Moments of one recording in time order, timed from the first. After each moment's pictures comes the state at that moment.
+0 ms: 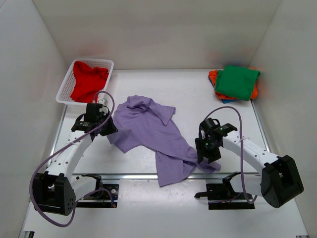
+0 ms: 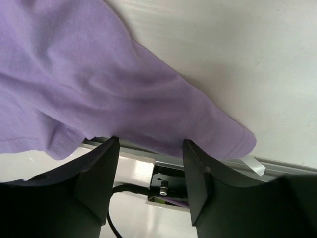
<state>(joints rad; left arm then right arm) -0.15 1.11 0.80 -0.57 0.14 -0.41 0.47 1.19 0.71 -0.93 -0.11 0.37</state>
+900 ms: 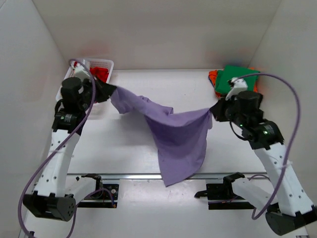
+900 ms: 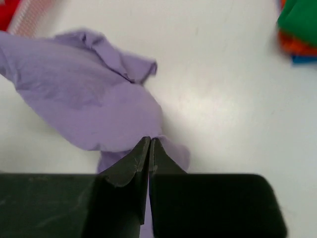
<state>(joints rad) -0.12 1.06 1.20 -0.41 0.28 -0.53 0.34 0.92 1.18 -0.78 -0.03 0.28</state>
